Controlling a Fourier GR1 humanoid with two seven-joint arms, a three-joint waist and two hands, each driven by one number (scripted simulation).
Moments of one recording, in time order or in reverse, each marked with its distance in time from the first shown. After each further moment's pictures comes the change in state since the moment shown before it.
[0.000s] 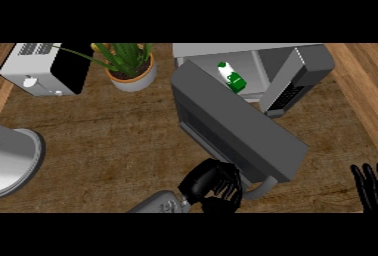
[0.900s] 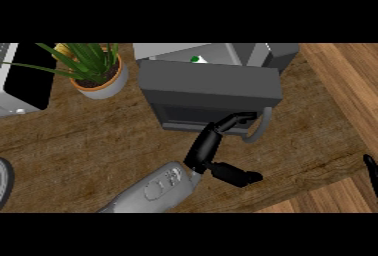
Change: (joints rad) left arm -0.199 -0.012 0.091 -0.005 0.321 0.232 -0.153; right arm -0.049 -0.062 -0.013 -0.120 -0.099 0.049 0.072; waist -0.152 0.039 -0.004
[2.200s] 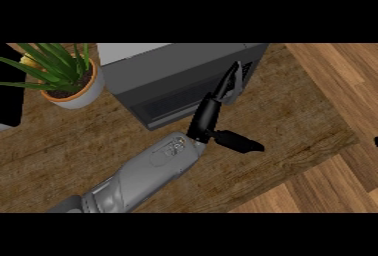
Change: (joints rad) left arm -0.225 0.002 0.019 0.172 0.231 0.096 -0.109; right arm -0.123 -0.117 -0.023 -0.038 -0.176 0.071 0.114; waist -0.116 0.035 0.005
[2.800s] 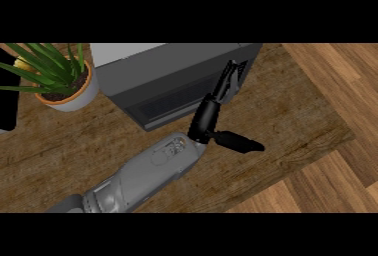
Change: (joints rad) left arm -0.011 -0.001 -0.032 0.021 0.069 0.022 -0.066; right arm -0.036 -0.041 -0.018 0.006 -0.054 0.004 0.042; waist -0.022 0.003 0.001
